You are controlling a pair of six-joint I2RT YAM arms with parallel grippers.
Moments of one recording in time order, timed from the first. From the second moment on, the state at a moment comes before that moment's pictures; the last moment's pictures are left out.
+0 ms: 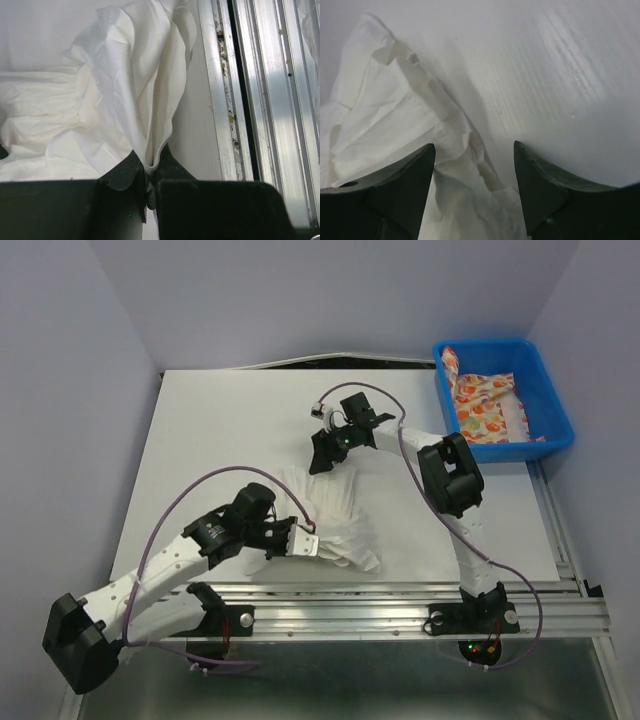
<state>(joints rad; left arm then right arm) -0.78 0.88 0.60 -0.52 0.56 0.83 0.51 2.32 1.79 -0.36 -0.72 -0.09</state>
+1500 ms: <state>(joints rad) -0.19 2.04 1.23 -0.44 1.04 0.34 0.49 2.23 1.67 -0.34 -0.68 -0.14</state>
